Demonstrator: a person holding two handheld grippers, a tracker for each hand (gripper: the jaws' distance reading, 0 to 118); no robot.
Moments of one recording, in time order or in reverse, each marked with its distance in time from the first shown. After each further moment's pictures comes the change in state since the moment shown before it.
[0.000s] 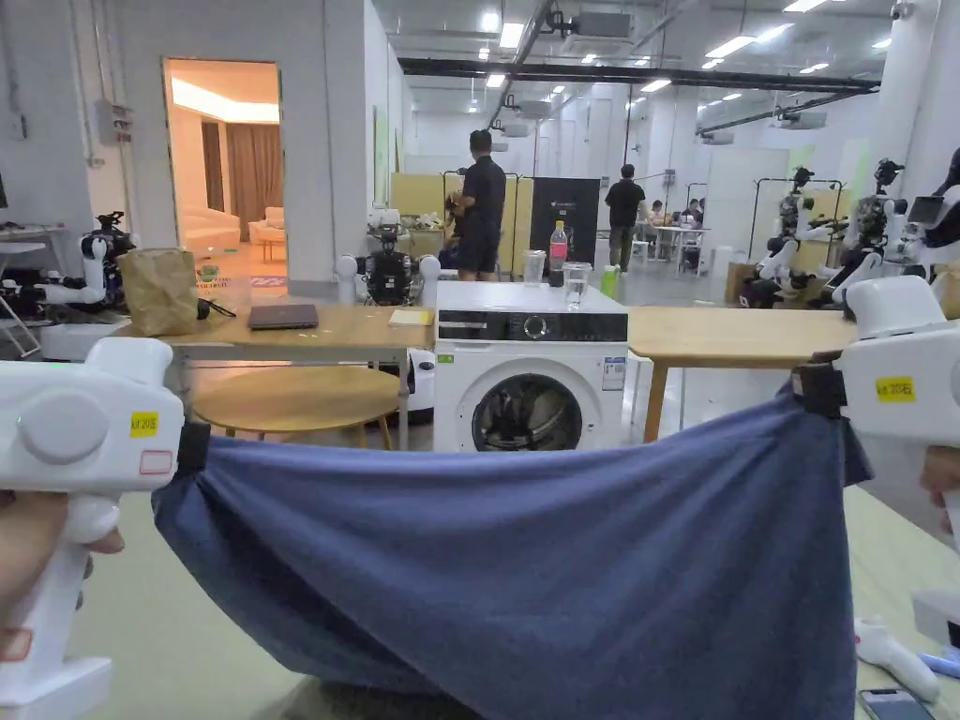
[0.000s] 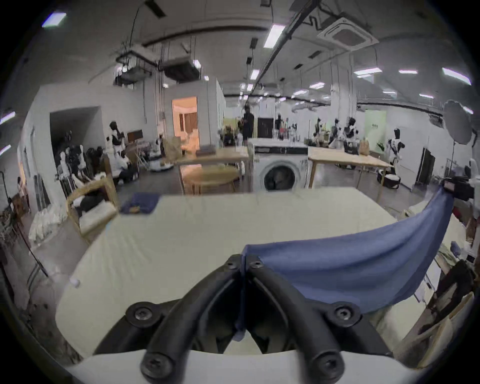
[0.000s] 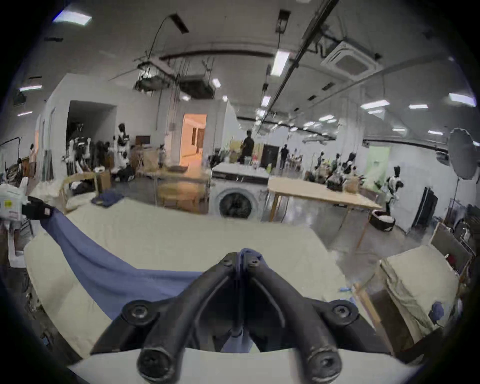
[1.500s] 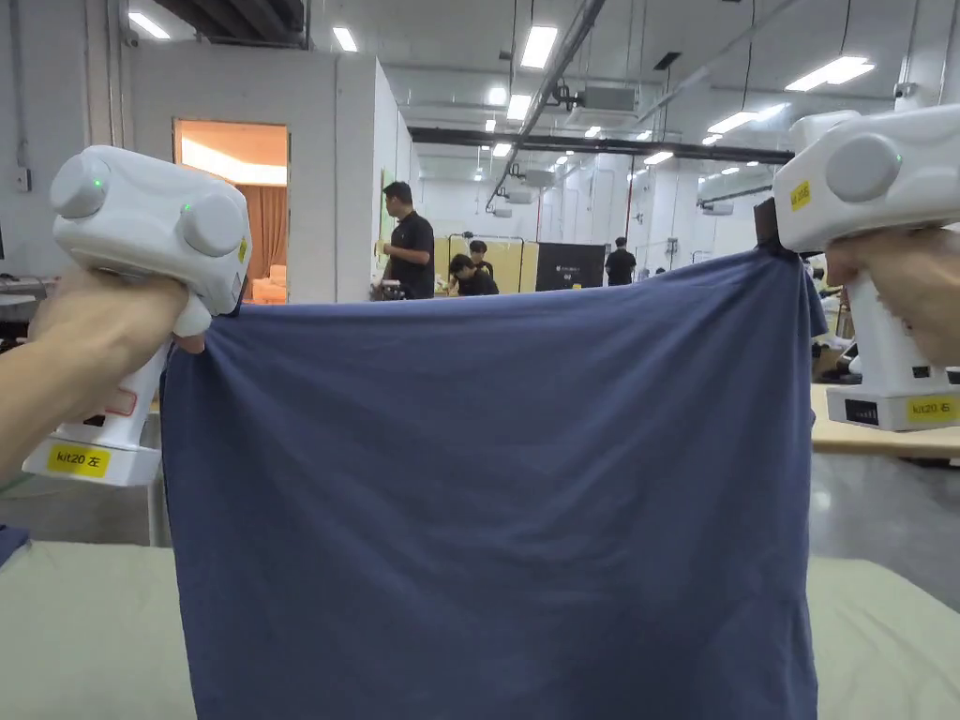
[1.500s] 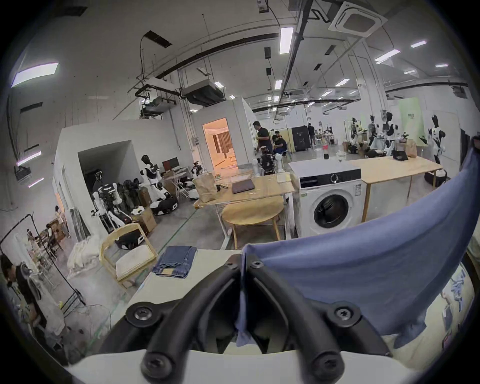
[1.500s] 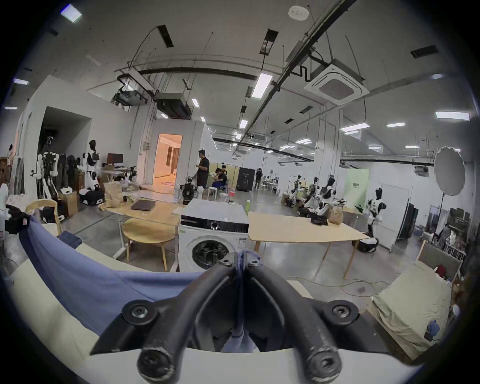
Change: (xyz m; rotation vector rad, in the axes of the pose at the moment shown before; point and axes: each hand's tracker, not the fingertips) left arm -0.007 0.217 -0.231 0.050 0.292 -0.096; right arm -0.043 0.202 -0.262 0.107 -0.157 0.006
